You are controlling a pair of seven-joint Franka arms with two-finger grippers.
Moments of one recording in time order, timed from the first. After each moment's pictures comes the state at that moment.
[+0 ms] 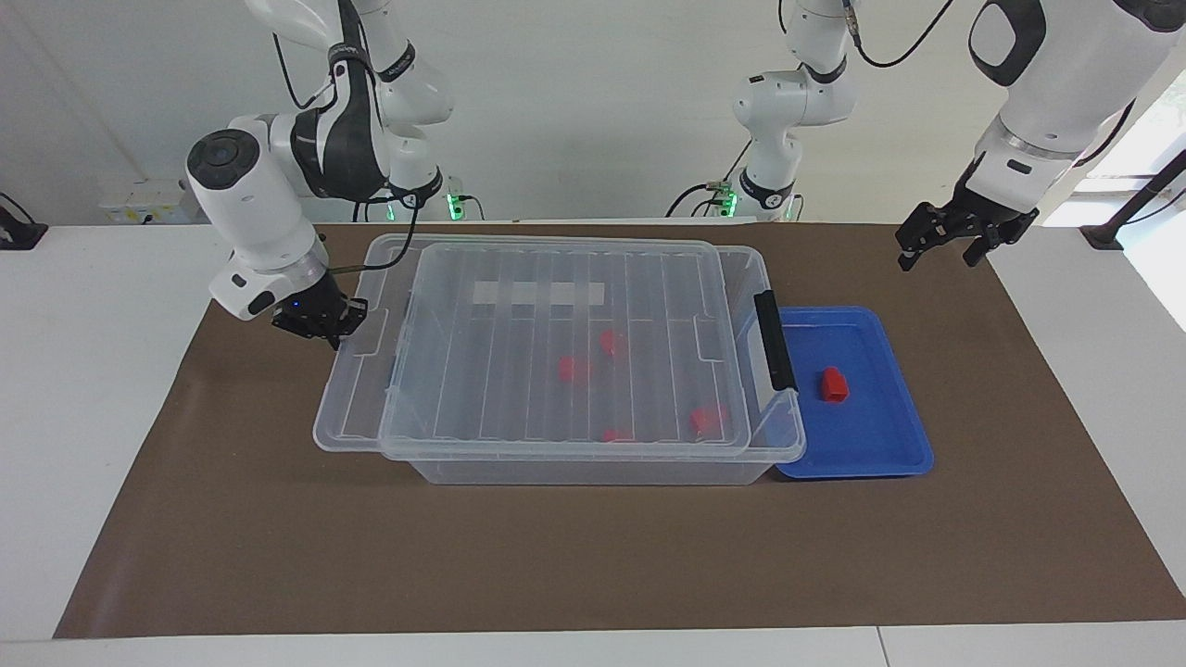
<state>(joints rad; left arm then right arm) 0.00 0.00 -0.05 -1.59 -0.01 1.58 -0.04 -0.05 0.04 0.08 -1.95 -0.02 1.98 -0.04</state>
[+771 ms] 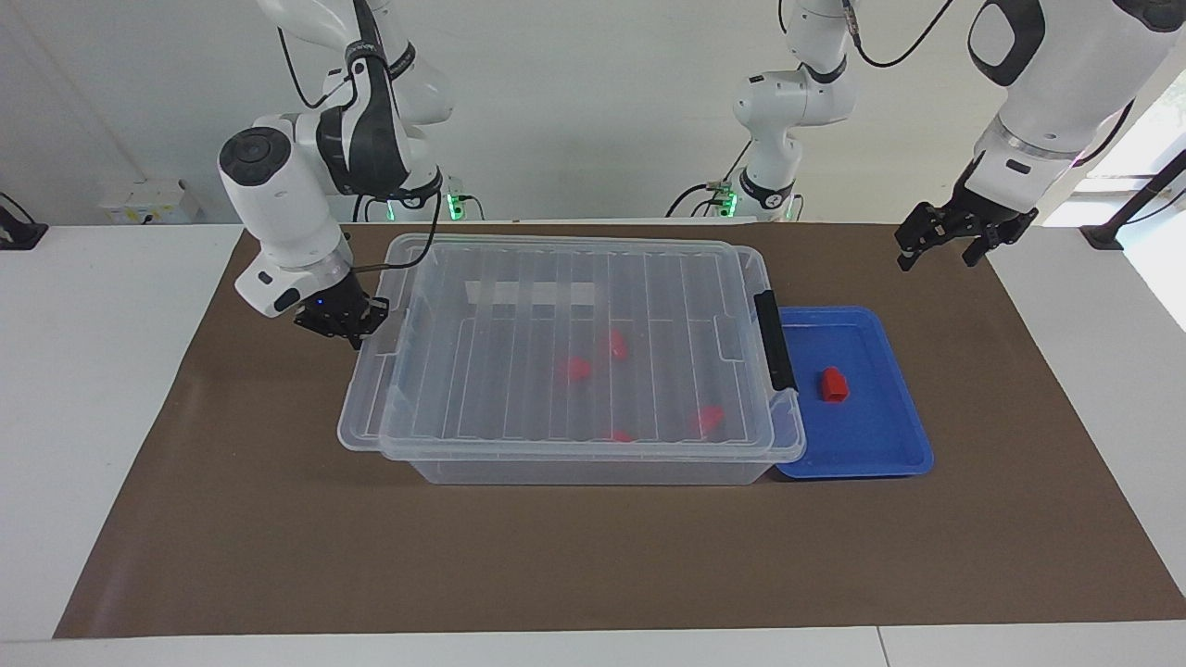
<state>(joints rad) 0.00 0.00 -0.05 -1.59 -0.01 1.58 -0.04 -0.05 0.03 0.12 -1.96 -0.02 1.99 0.03</state>
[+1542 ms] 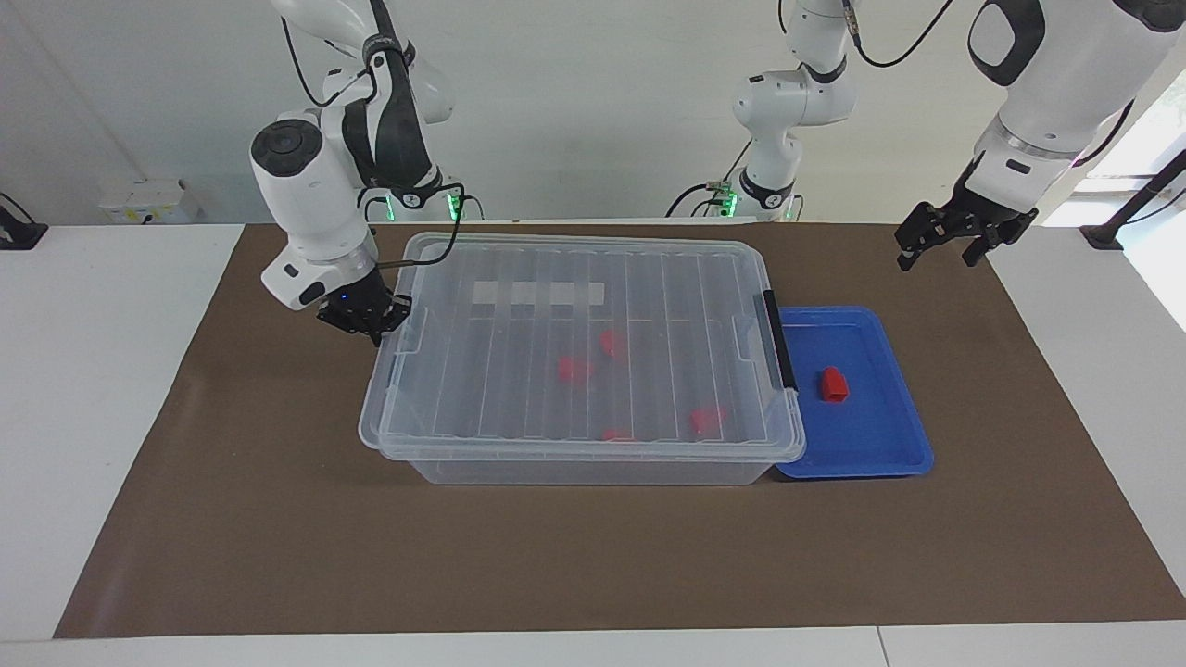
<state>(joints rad) 0.00 0.00 -0.05 -1.59 -0.01 1.58 -0.04 -0.04 0.03 0.17 -1.96 -0.02 2.00 0.09</state>
